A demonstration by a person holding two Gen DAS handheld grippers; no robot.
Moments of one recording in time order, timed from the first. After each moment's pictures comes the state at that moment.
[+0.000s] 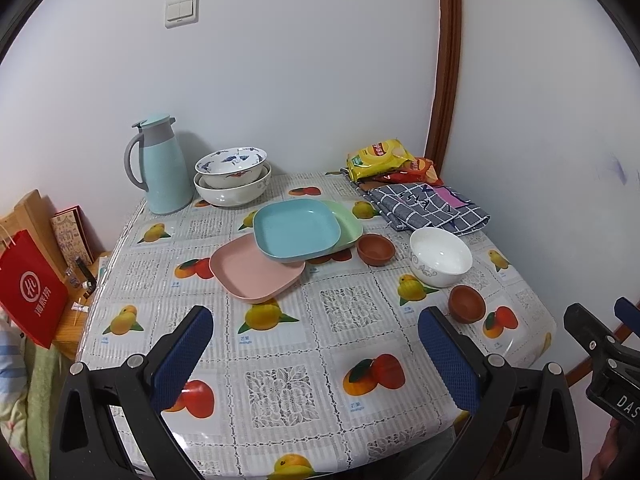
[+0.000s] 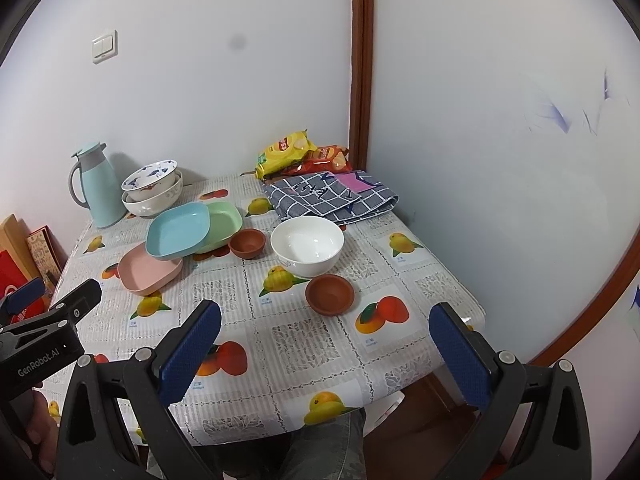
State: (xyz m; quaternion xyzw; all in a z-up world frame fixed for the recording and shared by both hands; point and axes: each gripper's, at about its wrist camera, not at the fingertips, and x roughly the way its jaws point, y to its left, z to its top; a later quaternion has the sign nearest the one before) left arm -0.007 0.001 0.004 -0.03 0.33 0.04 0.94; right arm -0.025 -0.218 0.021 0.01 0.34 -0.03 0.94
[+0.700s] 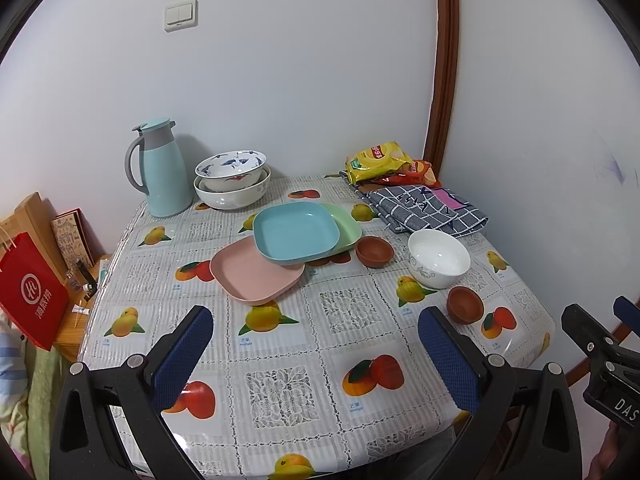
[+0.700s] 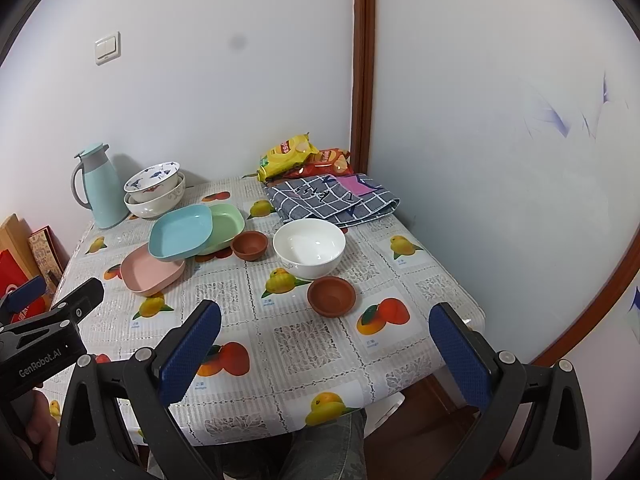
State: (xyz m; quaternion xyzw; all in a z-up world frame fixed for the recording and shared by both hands) left arm -0.011 -0.002 0.006 -0.03 0.33 0.04 0.94; right arm -0.029 -0.216 0.023 0.00 0.34 -0.03 0.94
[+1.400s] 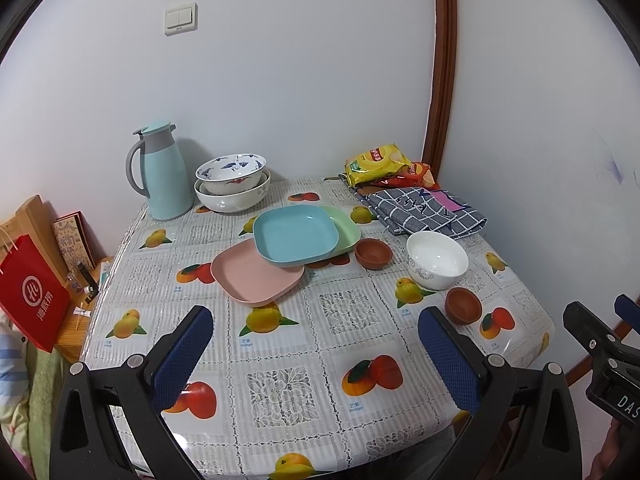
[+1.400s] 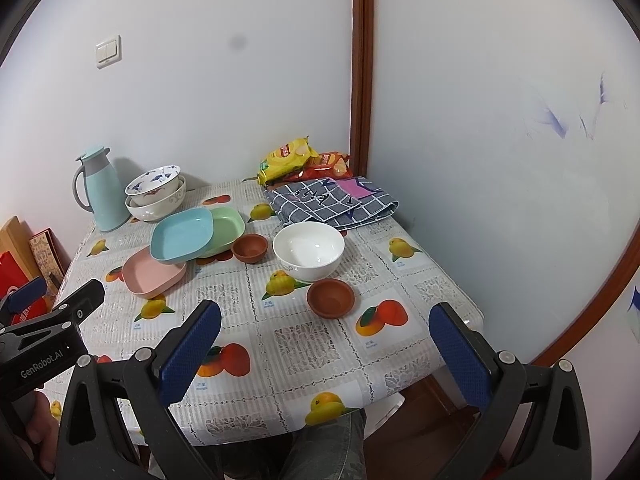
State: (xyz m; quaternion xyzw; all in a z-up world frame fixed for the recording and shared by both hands) left arm -0.016 -0.001 0.008 -0.03 0.32 0.04 0.95; right arm -0.032 -0.218 0.026 0.00 0.33 -0.03 0.94
